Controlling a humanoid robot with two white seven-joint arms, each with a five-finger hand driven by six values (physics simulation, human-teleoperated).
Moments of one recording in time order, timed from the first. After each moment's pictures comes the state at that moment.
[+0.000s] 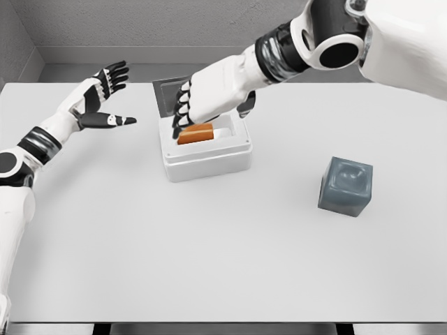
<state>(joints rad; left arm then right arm) -0.56 0.34 -0.12 -0.93 0.30 -0.24 -0.61 -1.61 -0.47 1.52 -1.40 0.18 -0.61 0.59</state>
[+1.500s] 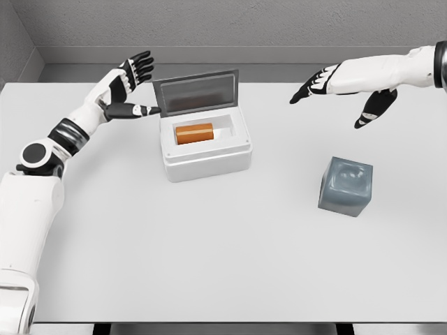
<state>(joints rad) -0.63 0.24 -0.13 -0.87 0.31 -0.26 -0.61 -1.46 -0.94 1.50 -1.35 -0.15 -0.61 0.56</state>
